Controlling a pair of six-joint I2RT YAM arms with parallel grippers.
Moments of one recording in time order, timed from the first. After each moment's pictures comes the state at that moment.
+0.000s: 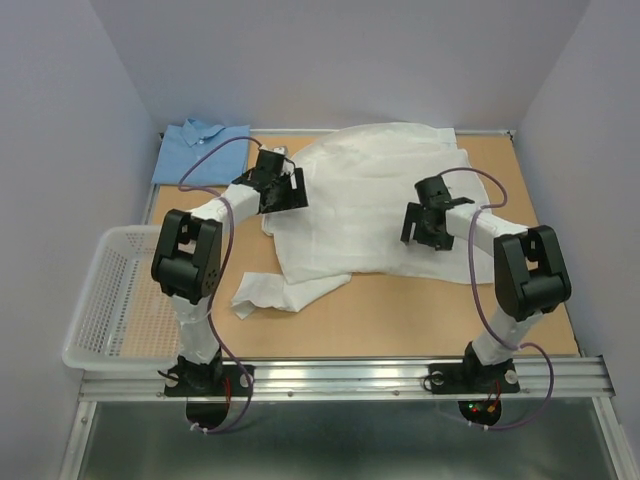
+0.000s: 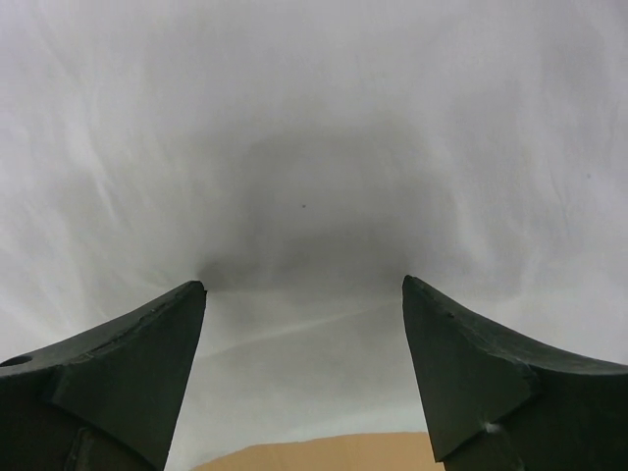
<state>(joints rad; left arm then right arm) -0.36 1.94 1.35 -0.26 0.05 -0.43 0.26 1.73 1.06 -0.49 0.22 0.49</state>
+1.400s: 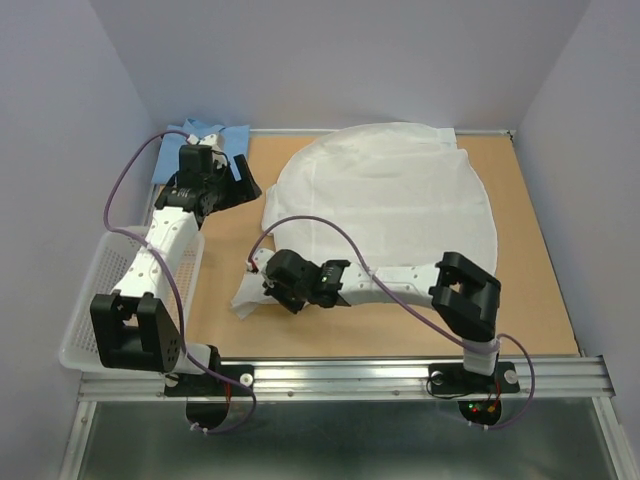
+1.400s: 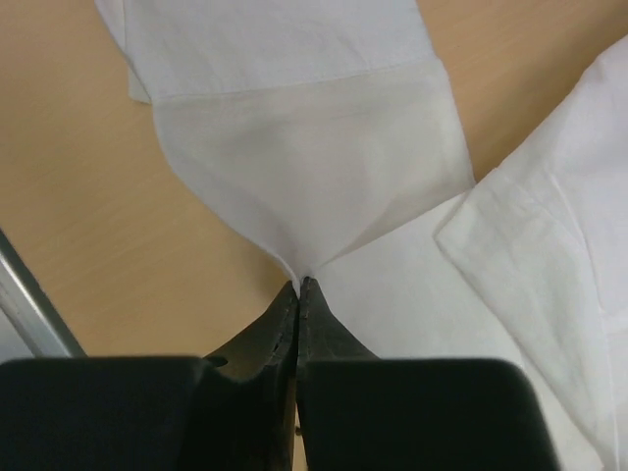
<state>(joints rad) -0.10 1.39 1.19 -0.49 0.18 -0.39 1.20 1.94 1.35 -0.26 0.10 0.09</state>
